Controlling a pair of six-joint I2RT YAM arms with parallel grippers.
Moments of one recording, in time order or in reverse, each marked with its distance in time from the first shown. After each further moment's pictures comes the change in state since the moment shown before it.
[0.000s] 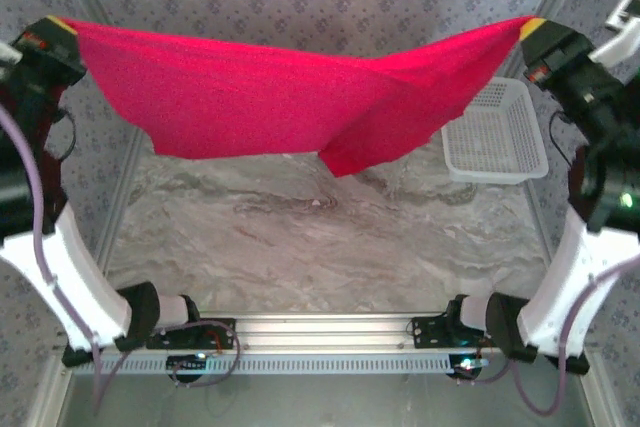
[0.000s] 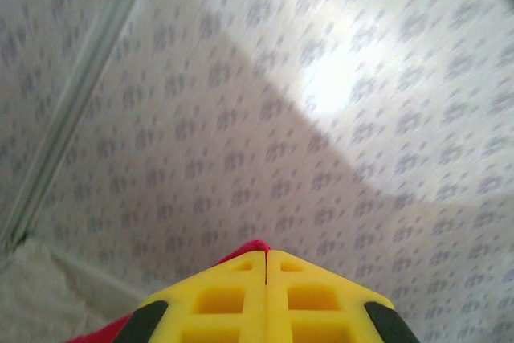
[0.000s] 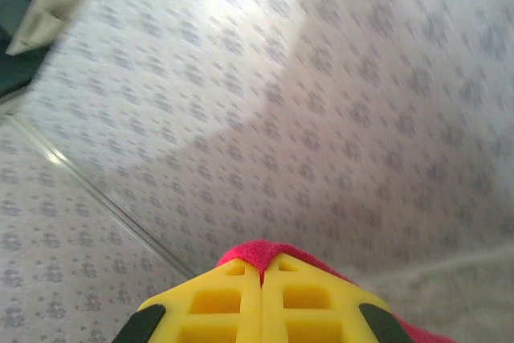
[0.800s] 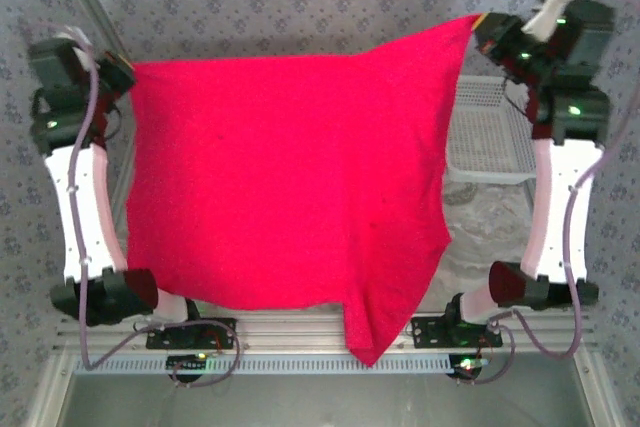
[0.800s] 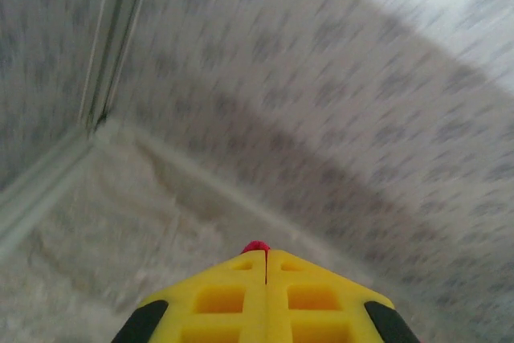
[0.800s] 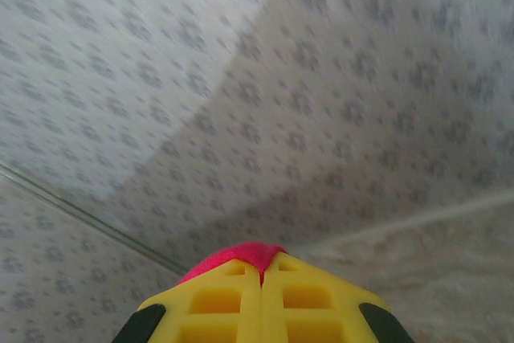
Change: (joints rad) left arm -0.010 0.122 -0.731 0.311 0.007 0.105; right arm 0.175 0.233 -0.271 0.156 0.121 -0.059
